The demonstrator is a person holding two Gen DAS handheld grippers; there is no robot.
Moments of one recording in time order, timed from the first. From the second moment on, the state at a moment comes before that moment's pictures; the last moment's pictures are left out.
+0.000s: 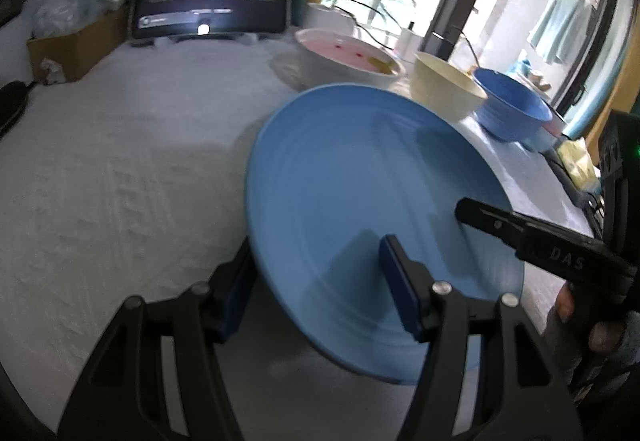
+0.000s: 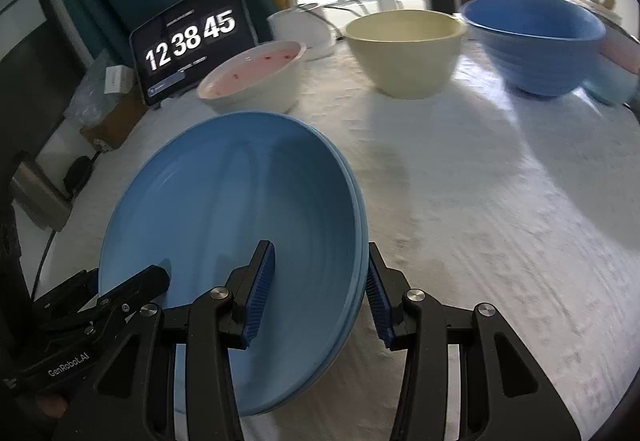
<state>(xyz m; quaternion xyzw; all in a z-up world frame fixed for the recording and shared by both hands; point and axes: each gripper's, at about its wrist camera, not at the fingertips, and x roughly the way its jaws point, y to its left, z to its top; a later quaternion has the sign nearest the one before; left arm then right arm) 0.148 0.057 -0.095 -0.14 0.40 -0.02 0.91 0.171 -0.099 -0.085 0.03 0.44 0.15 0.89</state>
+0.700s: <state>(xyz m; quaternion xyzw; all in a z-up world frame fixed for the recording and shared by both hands) 0.153 0.107 -0.094 -0.15 0.39 0.06 0.91 0.216 -0.038 -0.090 -0.03 0.44 0.19 0.88</state>
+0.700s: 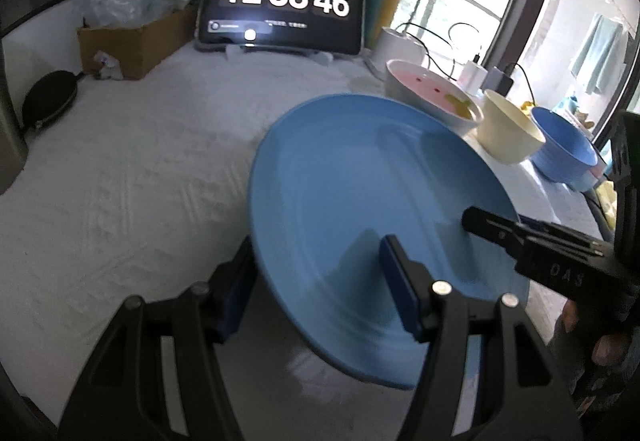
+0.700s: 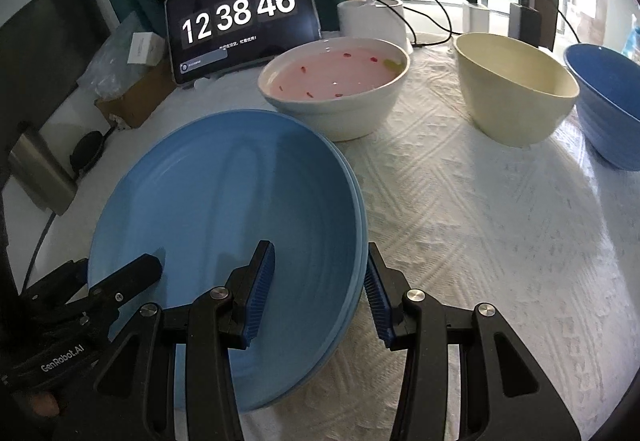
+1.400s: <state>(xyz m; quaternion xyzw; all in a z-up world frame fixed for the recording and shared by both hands) 0.141 0.112 -0.072 -0.14 0.34 0.11 0.93 0.217 -0.034 -0.081 -0.03 0.42 0.19 0.89</state>
